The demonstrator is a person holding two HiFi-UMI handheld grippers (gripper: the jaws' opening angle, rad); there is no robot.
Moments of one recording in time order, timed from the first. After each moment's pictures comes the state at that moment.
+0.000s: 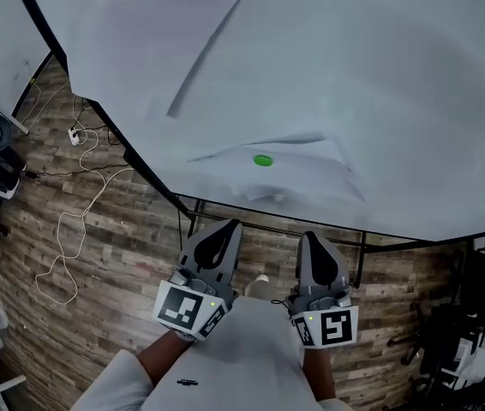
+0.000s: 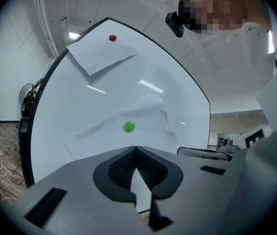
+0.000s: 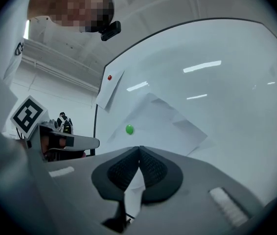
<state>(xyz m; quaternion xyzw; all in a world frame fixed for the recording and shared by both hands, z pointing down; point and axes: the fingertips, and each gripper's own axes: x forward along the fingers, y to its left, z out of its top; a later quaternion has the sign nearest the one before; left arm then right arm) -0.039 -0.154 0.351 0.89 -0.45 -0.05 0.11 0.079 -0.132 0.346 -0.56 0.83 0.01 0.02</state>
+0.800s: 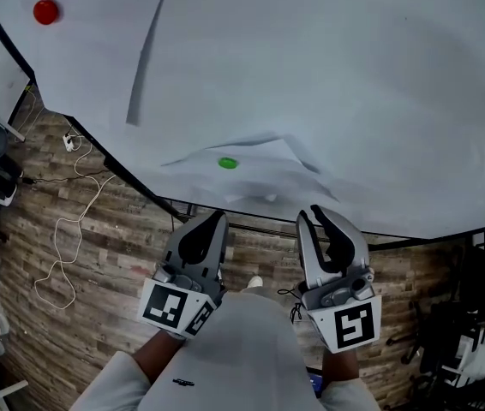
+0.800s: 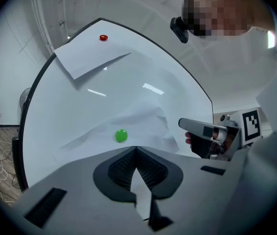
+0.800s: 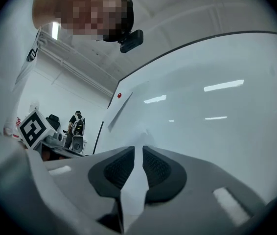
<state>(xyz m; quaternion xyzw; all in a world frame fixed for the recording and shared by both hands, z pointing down) -0.012 -0.167 0.330 0.88 -0.46 -0.05 0.10 0.096 -0.149 0.248 -0.48 0.87 0.14 0.02</state>
